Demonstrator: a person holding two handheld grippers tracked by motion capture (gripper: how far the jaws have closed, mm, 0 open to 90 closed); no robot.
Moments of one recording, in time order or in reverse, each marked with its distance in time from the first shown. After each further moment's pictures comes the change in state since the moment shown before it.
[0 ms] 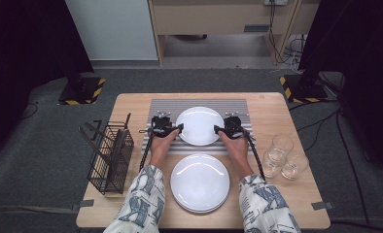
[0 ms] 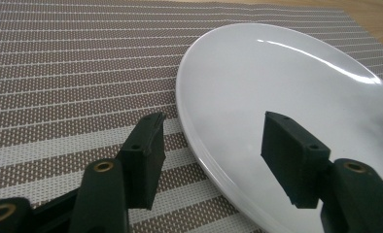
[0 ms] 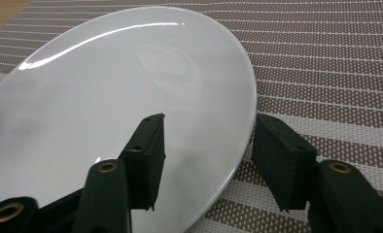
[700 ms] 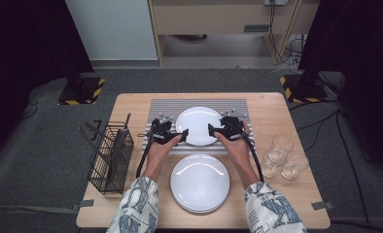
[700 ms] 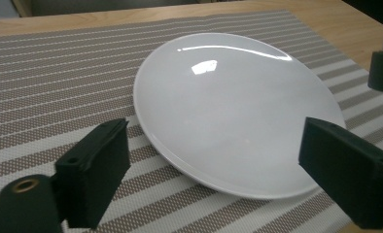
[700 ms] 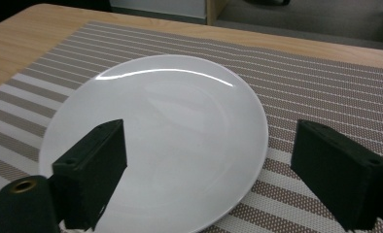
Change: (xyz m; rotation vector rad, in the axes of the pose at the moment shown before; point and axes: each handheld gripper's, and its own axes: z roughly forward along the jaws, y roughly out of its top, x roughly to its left) left arm -0.032 -0.001 -0.048 -0.016 -0.054 0.106; right arm 0.034 0.014 -0.049 -0.114 -0.008 -0.159
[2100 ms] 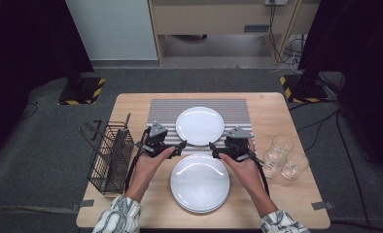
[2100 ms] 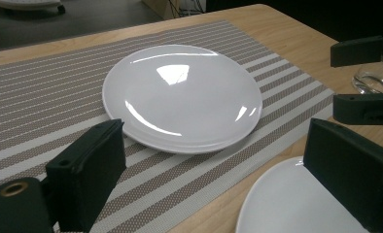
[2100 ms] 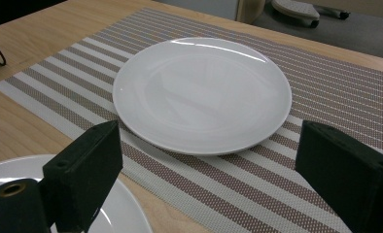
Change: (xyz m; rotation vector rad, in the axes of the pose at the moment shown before) left arm -0.017 -0.009 -0.072 -0.060 -0.106 0.118; right arm 0.017 -0.039 -0.062 -0.042 0.089 -0.136
